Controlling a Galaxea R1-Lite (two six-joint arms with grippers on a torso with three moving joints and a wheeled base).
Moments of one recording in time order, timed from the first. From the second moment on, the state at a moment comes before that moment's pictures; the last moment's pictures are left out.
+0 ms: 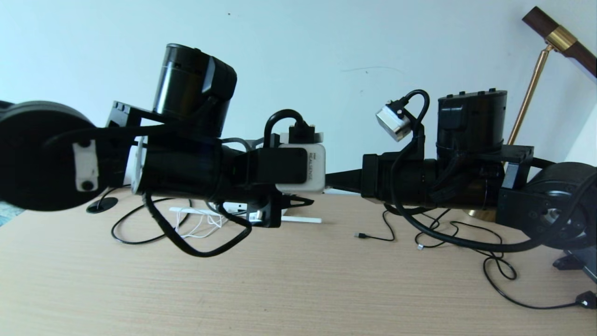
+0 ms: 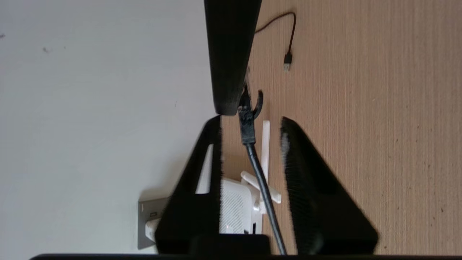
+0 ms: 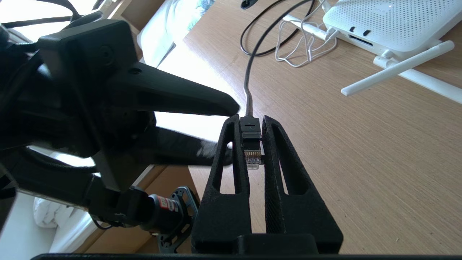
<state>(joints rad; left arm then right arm) -0.68 1.70 -1.40 0.18 -0.19 1.18 0.60 1.76 -1.16 -0.38 0.53 0.54</state>
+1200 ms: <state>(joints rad) -0.67 1.54 -1.08 -0.25 -0.19 1.22 0.44 1.60 -1.07 -0.36 0.73 1.23</state>
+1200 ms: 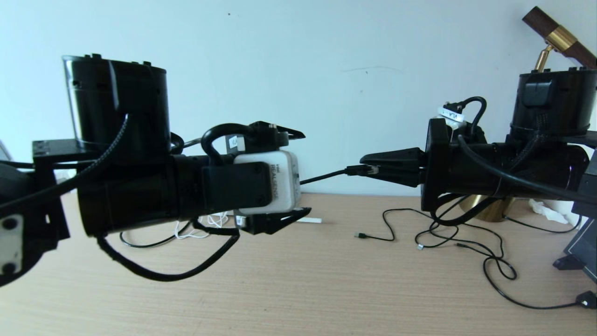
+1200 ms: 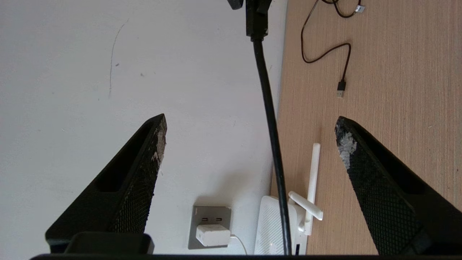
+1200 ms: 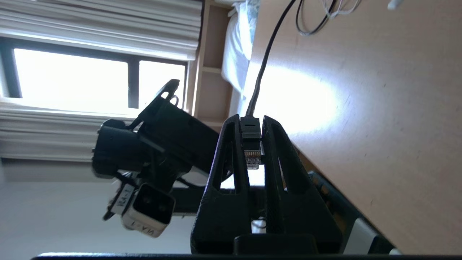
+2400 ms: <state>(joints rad) -0.81 1.47 -0.89 -0.56 -0.24 1.25 0.44 1.63 -1.04 -0.56 0.93 1.62</state>
